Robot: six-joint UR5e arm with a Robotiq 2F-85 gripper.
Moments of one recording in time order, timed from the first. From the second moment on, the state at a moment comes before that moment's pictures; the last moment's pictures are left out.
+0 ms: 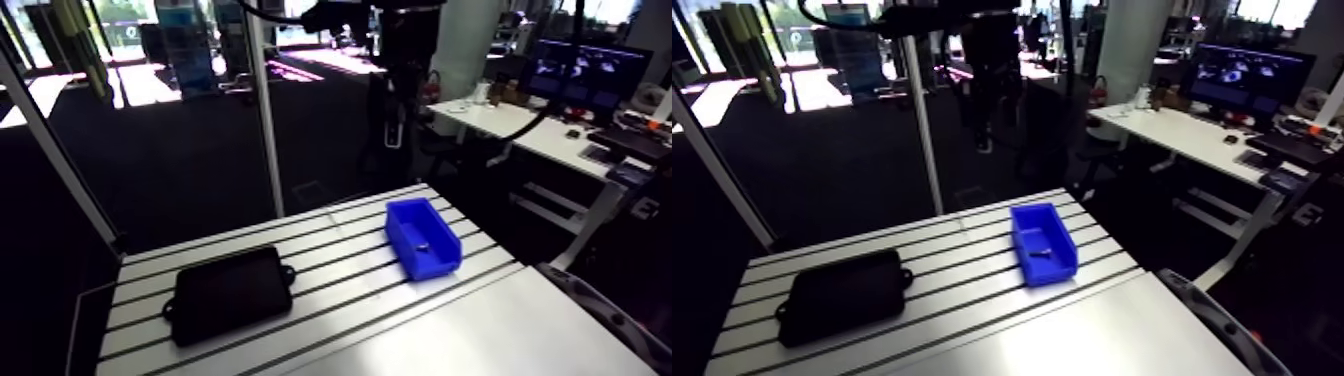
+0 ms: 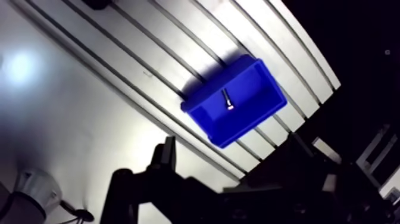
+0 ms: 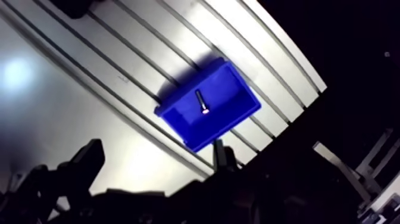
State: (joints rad) arm -0.40 -1.43 1.56 -1.72 -1.65 -2.69
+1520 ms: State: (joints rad) arm -0.13 -1.47 1.41 -1.53 -1.58 -1.72
